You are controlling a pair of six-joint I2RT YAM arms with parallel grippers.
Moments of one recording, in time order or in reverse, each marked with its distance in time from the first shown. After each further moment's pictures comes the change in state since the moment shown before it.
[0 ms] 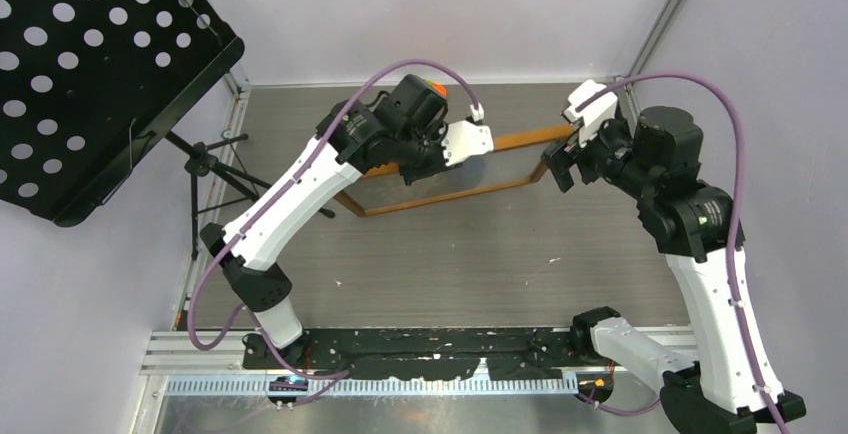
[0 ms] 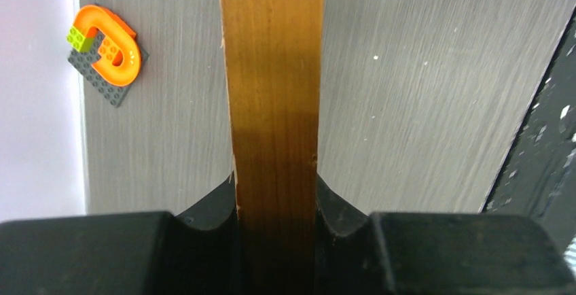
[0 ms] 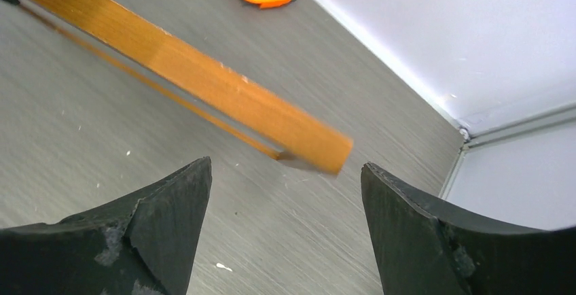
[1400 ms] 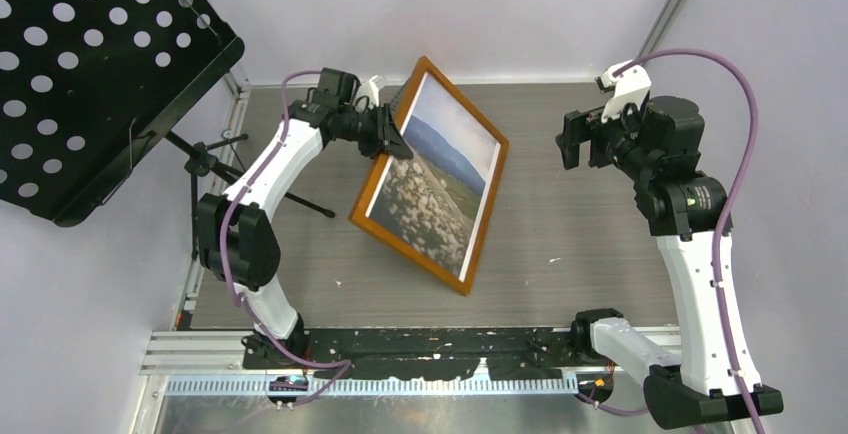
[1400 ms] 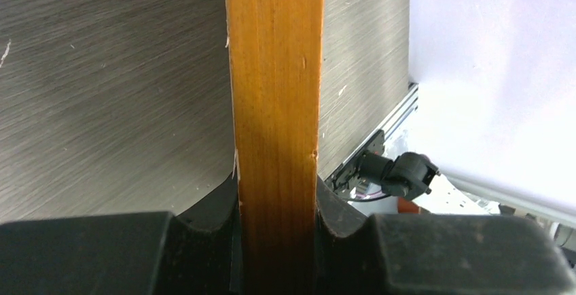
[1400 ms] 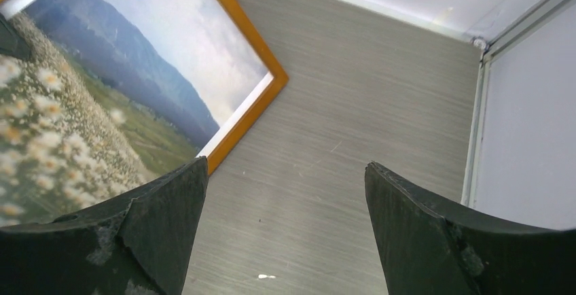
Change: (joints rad) left arm 0.563 0.038 -0.454 0.511 0.632 -1.079; right arm -0.178 0.025 -0.040 0.112 0.073 0.312
